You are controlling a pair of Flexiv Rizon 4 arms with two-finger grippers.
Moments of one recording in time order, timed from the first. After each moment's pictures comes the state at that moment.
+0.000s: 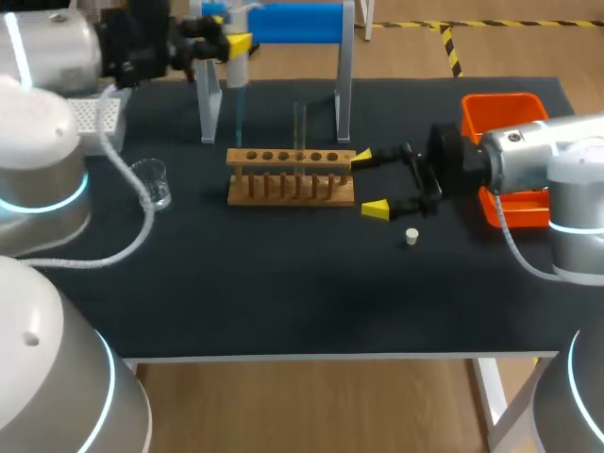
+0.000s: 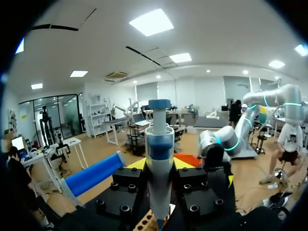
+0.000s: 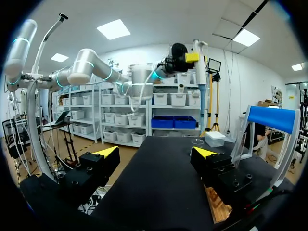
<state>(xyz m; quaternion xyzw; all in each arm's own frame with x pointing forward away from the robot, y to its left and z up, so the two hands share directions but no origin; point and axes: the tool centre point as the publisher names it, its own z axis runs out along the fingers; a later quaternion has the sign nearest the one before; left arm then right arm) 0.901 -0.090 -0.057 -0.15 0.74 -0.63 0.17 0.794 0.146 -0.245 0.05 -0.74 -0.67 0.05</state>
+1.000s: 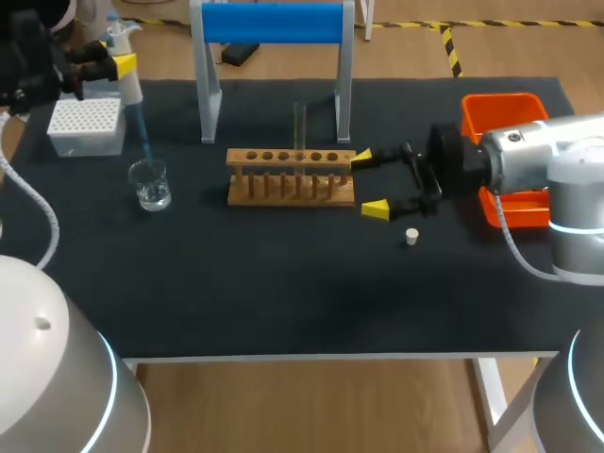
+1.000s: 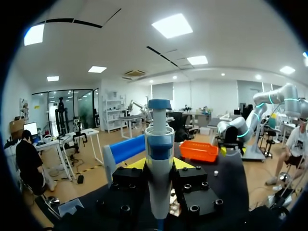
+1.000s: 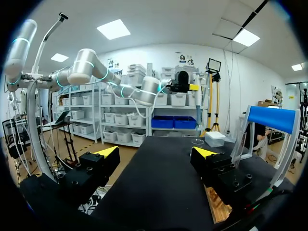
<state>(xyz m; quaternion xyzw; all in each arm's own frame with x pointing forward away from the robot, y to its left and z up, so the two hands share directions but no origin) 0.942 0.071 -0.116 -0.21 0.72 -0.63 0.19 0.794 0.146 -0.245 0.05 -0.74 -0.67 0.05</state>
